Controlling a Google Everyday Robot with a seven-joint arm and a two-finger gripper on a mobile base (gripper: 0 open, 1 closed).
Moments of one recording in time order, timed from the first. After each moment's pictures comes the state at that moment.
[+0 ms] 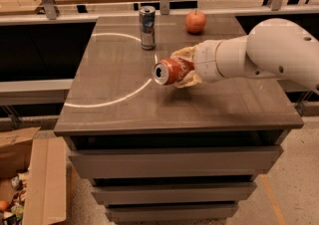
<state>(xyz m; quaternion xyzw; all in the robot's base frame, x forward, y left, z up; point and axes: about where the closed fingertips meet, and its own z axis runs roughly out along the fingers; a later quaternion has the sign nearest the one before) 0.607 -0.060 0.883 -0.74 0.46 -0.11 0.47</state>
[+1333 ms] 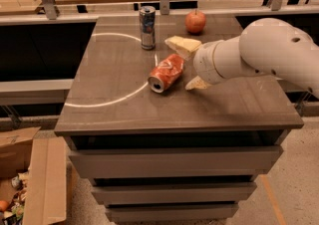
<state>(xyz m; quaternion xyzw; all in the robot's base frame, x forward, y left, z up) 0.608 -0.078 0.862 -0.84 0.34 -0.20 0.38</state>
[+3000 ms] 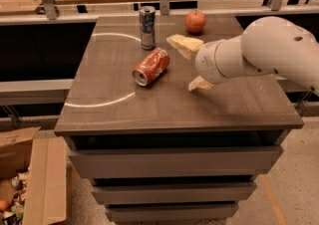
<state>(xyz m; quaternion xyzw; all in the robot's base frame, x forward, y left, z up) 0.608 -0.078 0.866 -0.84 0.34 -0.20 0.38</state>
